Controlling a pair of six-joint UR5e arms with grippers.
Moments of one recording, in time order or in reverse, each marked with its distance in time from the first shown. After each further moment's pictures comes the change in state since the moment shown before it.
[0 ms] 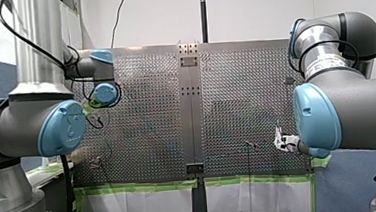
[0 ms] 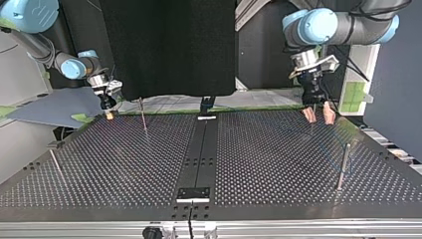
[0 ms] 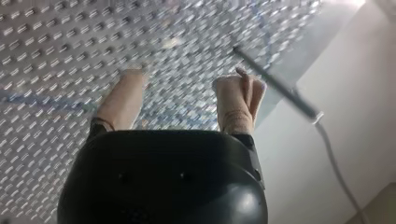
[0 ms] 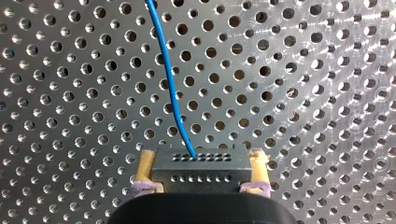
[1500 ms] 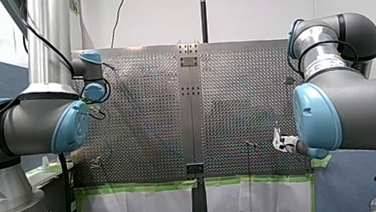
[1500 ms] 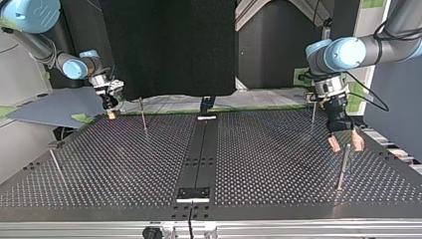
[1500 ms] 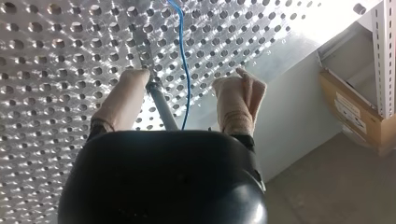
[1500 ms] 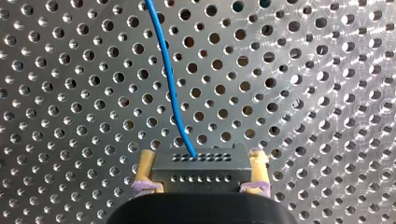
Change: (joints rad) left arm 0.182 -0.080 0.132 0.078 0.197 -0.357; right arm 0.009 0.004 -0.001 0.003 -0.004 -0.001
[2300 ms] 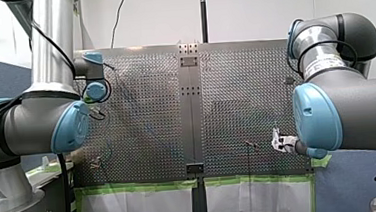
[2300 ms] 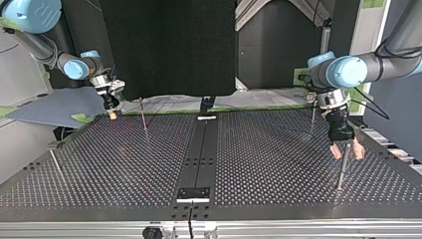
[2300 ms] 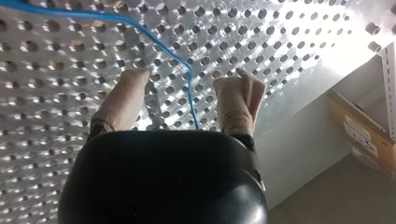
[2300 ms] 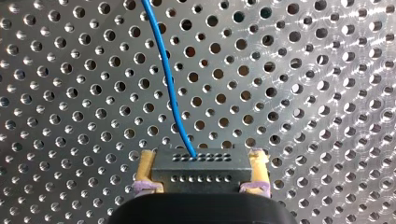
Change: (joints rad) left arm 0.007 -0.080 0.118 -0.098 -0.023 0.013; right arm 0.008 0.000 0.000 -0.001 0.000 0.000
